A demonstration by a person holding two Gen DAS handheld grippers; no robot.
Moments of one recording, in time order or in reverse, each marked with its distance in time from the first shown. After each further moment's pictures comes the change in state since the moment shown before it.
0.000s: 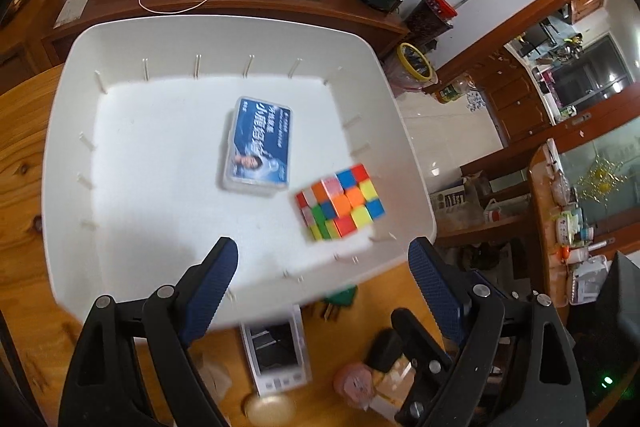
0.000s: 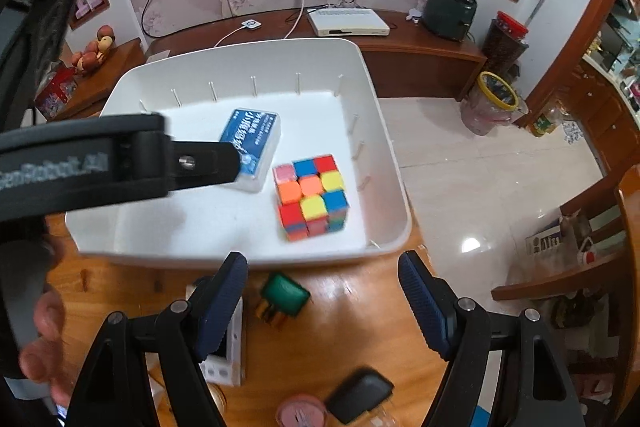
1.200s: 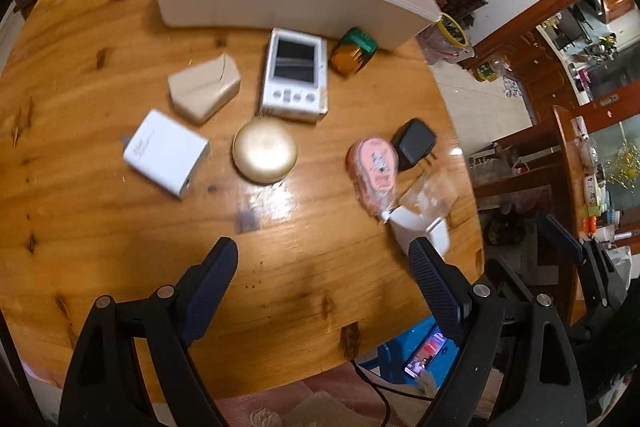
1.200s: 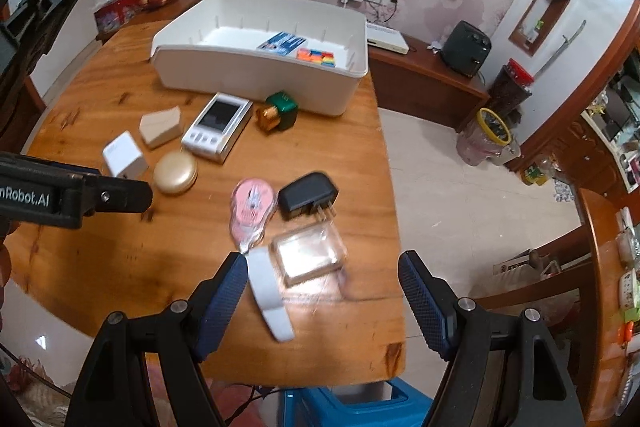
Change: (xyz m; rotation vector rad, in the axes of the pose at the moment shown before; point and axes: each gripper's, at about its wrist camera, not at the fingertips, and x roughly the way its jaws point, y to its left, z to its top) left arm -0.012 -0.021 -0.236 -0.123 0.036 0.145; right arm -0.080 -0.043 -0.194 -0.283 -0.086 0.003
